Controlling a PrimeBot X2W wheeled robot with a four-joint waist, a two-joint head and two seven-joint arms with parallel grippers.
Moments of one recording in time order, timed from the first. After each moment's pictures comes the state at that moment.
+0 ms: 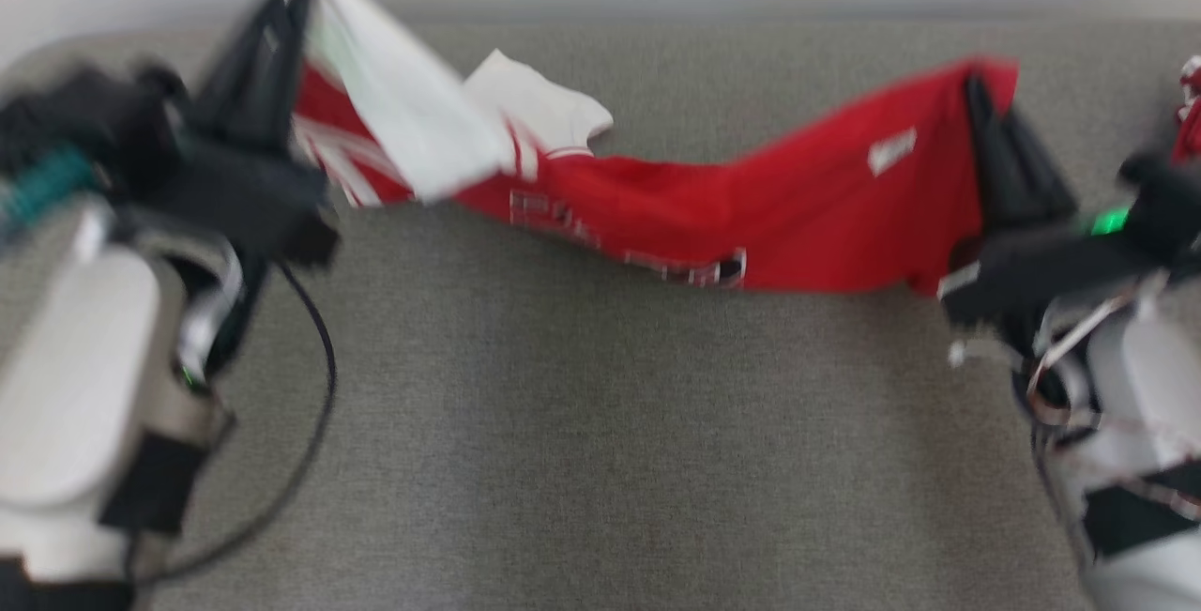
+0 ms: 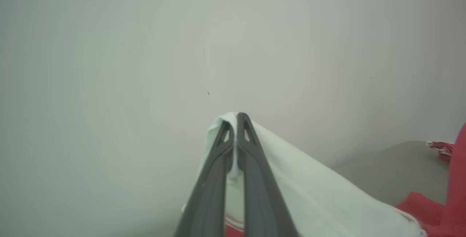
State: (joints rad) left arm -0.76 0.34 -0.30 0.21 -0.42 -0.13 -0.11; right arm -0.53 -0.25 0.14 0.22 0.42 0.13 -0.10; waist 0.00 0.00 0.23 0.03
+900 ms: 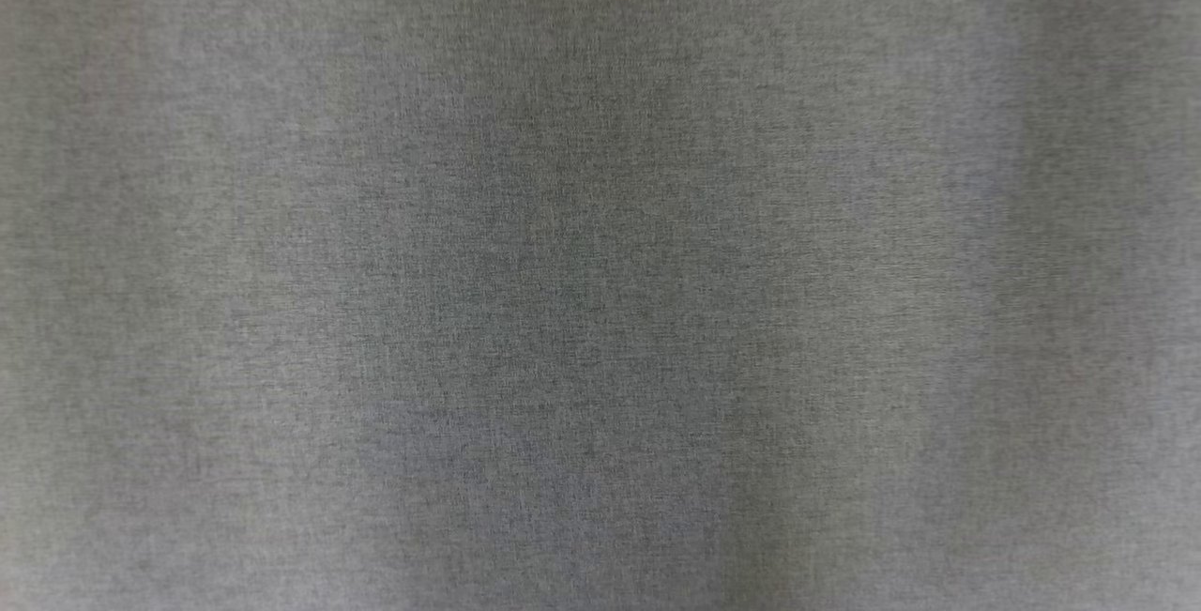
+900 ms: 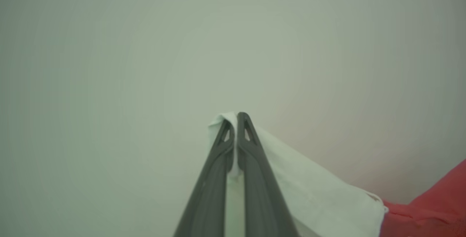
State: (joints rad) left arm -2.06 0.35 -0.42 0.82 -0.55 -0.13 -0.07; right arm -1.83 -0.34 0.26 0.73 0.57 0.13 0.04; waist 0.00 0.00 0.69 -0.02
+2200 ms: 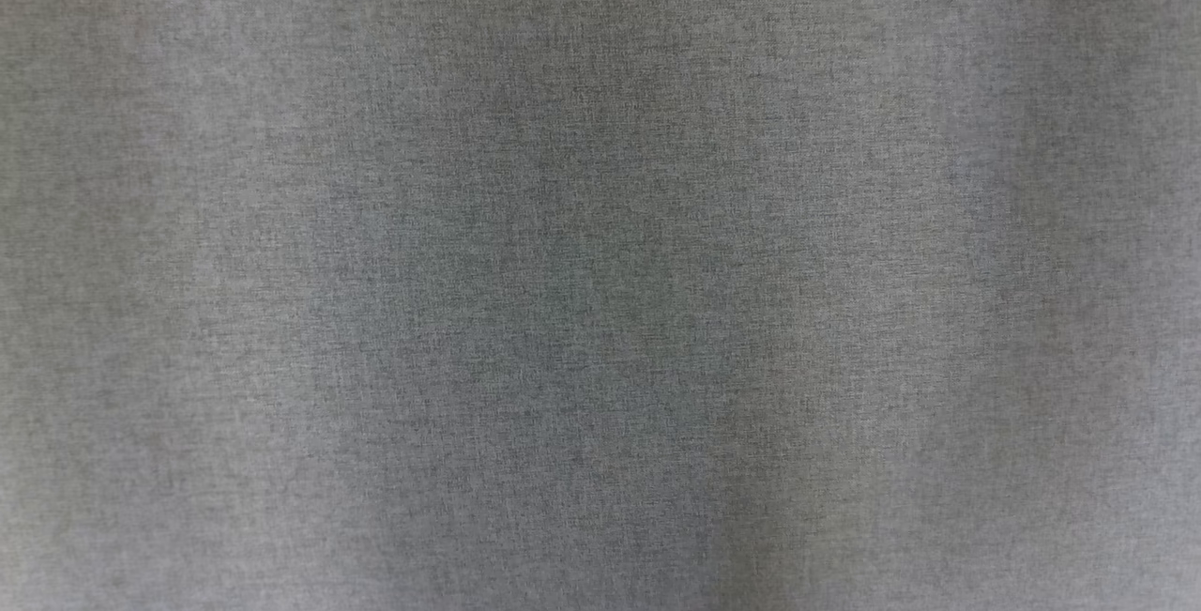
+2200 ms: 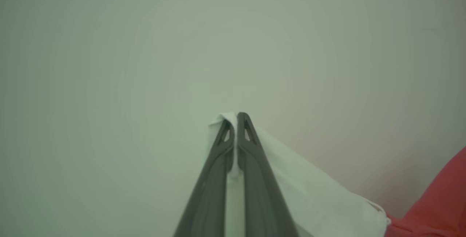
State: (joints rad) left arm -2.26 0.28 -0.67 1.09 -0.66 -0.13 -0.23; right arm -2.04 -0.34 0.47 1.03 0.64 0.13 -0.10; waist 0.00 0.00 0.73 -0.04
